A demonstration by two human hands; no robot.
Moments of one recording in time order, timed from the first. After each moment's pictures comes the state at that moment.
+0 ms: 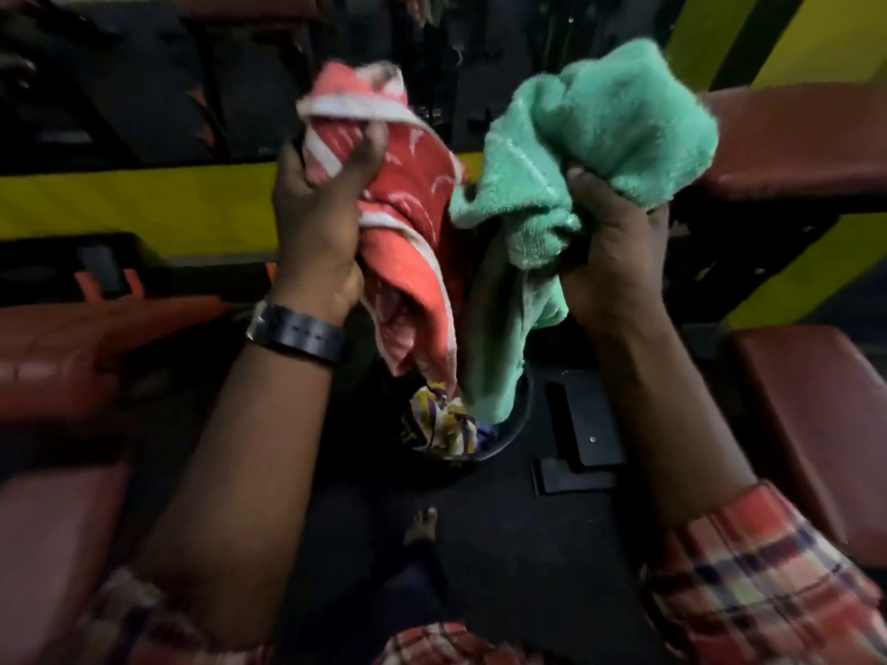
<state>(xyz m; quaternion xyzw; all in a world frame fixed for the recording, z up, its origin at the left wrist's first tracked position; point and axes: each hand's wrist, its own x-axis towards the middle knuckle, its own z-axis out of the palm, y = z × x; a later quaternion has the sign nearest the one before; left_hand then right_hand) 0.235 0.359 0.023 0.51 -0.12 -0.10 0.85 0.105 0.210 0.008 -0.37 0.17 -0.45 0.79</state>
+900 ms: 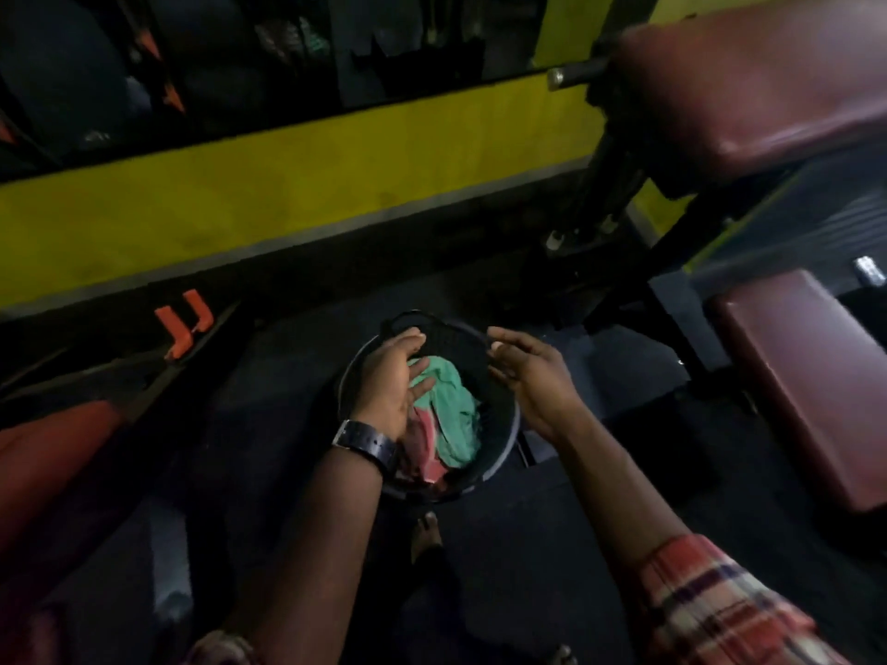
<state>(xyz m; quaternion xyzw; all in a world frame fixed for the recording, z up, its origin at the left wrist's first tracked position) 0.308 0.276 -0.173 0.63 0.08 -0.48 0.60 0.175 0.175 -0.188 -0.44 0.47 -0.20 0.74</state>
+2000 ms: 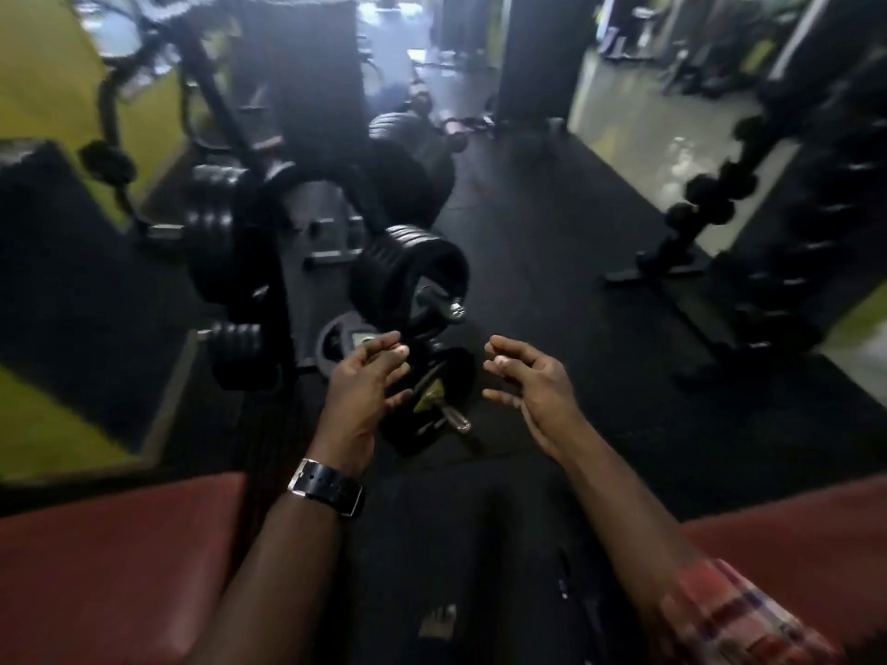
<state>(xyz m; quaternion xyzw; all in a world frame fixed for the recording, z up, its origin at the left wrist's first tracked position) -0.540 0.008 -0.054 0.38 -0.46 -0.73 0.32 -0.695 0.124 -0.078 -0.17 0.60 -0.69 0.36</state>
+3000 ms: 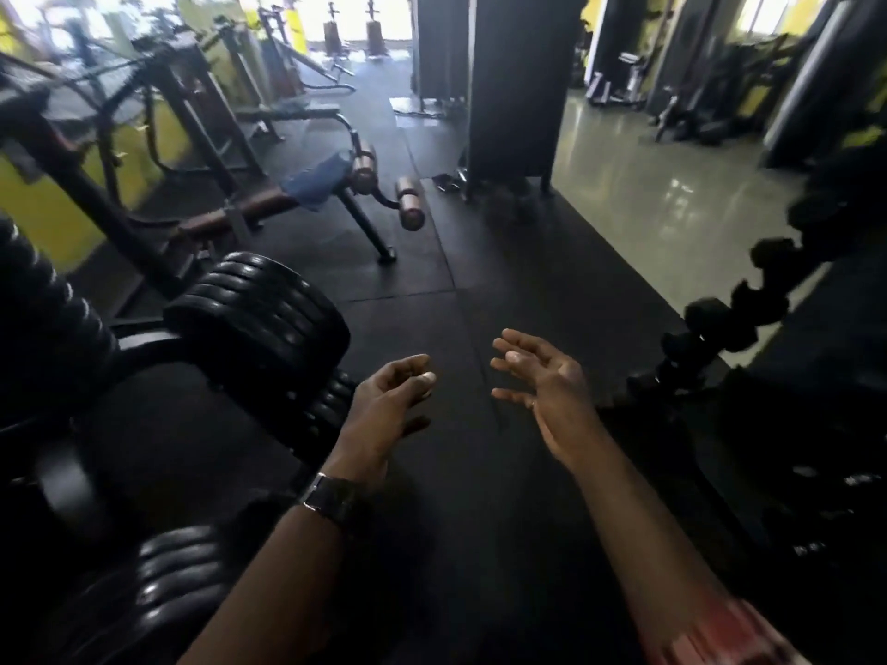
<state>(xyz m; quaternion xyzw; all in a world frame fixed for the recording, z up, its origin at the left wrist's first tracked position) -1.226 -0.281 -0.038 0.34 -0.54 -0.72 0.26 -1.382 -0.161 -0.025 -0.20 0.59 -0.72 0.31</state>
